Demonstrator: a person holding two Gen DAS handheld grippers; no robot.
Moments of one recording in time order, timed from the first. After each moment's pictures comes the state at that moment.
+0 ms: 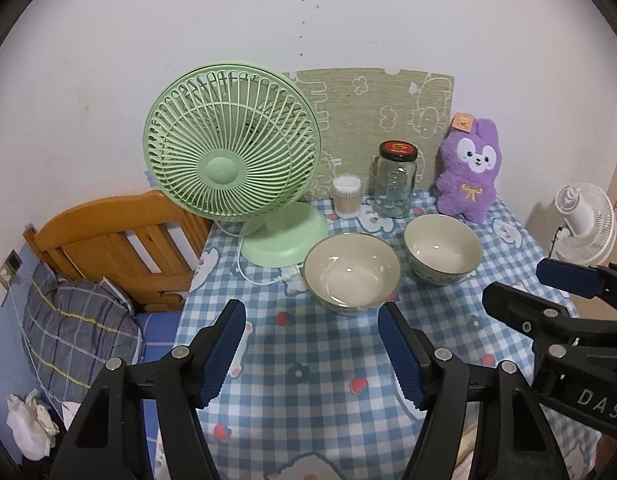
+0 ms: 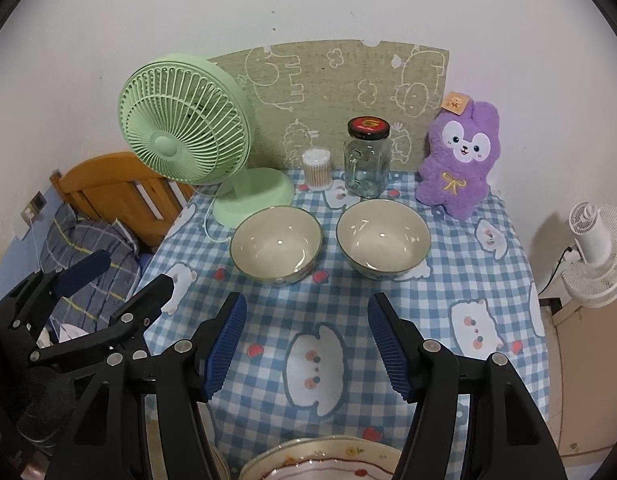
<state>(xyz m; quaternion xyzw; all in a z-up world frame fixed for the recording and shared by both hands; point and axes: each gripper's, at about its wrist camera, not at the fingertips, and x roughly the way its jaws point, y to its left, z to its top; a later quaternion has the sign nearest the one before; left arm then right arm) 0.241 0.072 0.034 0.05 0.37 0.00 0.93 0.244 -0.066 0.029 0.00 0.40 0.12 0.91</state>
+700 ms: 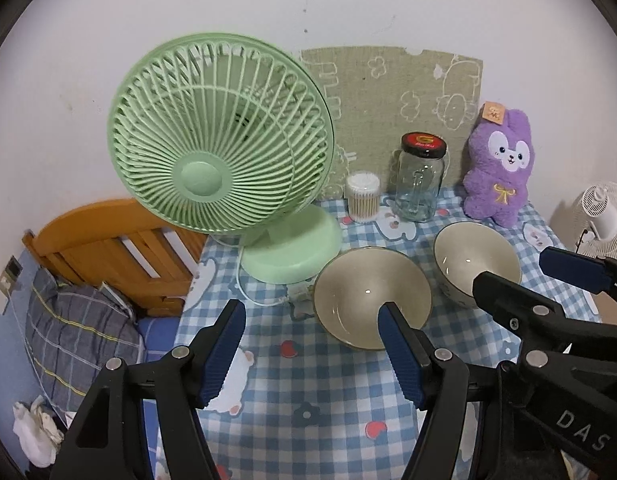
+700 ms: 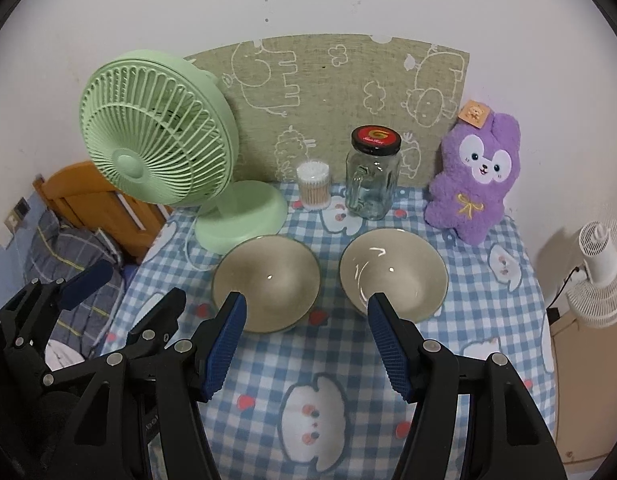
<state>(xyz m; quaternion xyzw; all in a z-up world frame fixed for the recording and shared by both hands) 0.310 0.074 0.010 0.06 0.39 0.02 0.92 0.313 -0.044 0.010 -0.01 0.40 0.10 0.91</state>
